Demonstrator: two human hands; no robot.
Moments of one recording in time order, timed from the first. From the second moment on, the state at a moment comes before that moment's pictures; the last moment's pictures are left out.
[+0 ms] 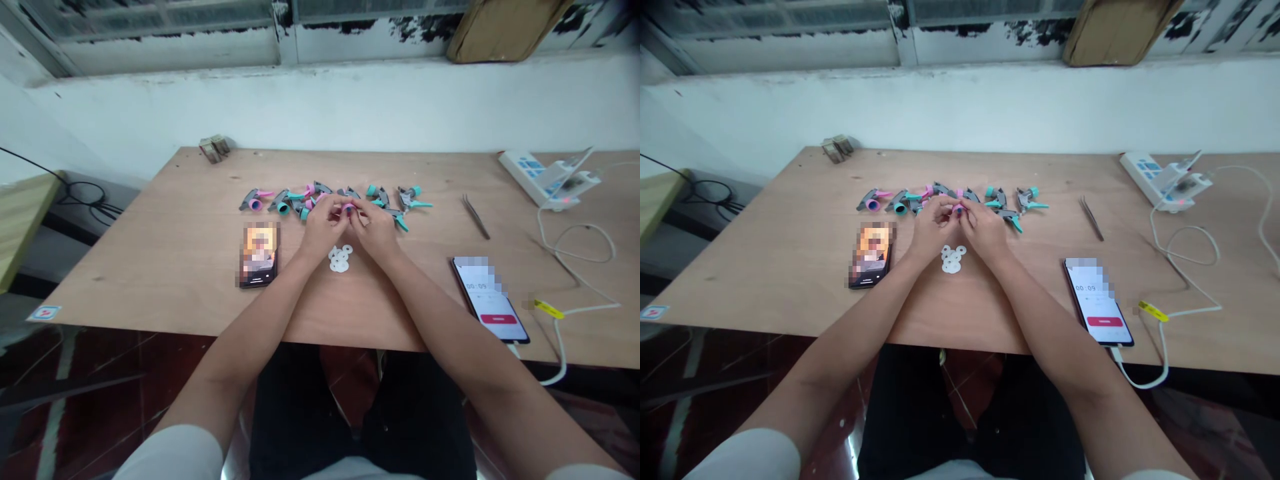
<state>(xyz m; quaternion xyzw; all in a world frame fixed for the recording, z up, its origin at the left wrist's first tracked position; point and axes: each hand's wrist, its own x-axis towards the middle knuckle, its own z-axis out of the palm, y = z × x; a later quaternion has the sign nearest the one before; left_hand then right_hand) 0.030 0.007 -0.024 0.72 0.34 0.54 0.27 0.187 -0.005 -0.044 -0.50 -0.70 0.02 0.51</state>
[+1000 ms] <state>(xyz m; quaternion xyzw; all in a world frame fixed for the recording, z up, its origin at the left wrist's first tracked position) -0.021 0.008 0.015 0.82 0.47 0.06 0.32 0.225 0.014 -0.046 -0.70 -0.68 -0.01 0.23</state>
